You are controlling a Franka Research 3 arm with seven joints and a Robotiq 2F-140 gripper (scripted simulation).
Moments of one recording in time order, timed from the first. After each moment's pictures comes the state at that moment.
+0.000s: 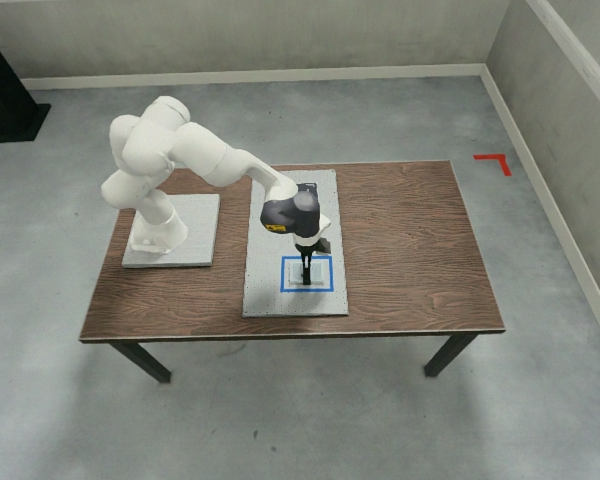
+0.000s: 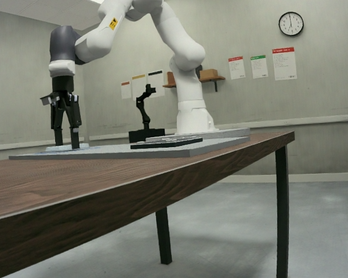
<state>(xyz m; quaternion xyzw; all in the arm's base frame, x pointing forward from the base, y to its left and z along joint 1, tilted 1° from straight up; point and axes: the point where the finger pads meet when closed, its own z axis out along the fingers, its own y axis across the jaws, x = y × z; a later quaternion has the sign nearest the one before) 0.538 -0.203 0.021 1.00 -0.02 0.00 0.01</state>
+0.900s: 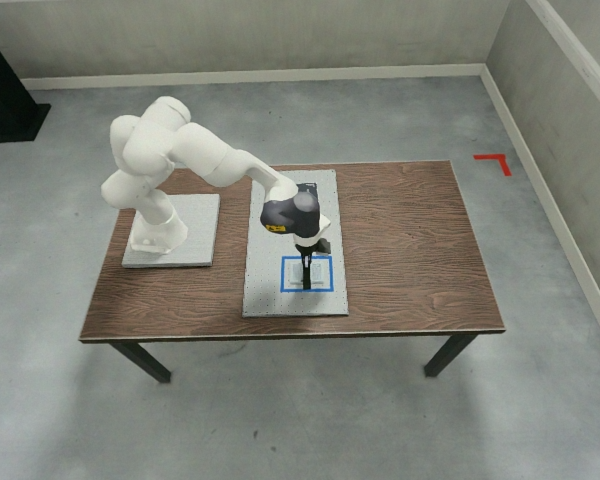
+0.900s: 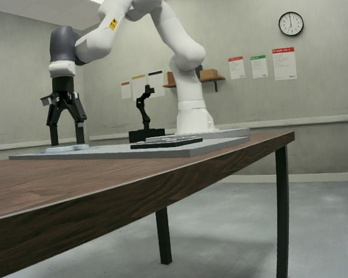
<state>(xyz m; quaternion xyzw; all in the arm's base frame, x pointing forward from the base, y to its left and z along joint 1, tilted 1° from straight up) 0.538 -0.203 0.018 1.00 -0.02 0.00 0.01</state>
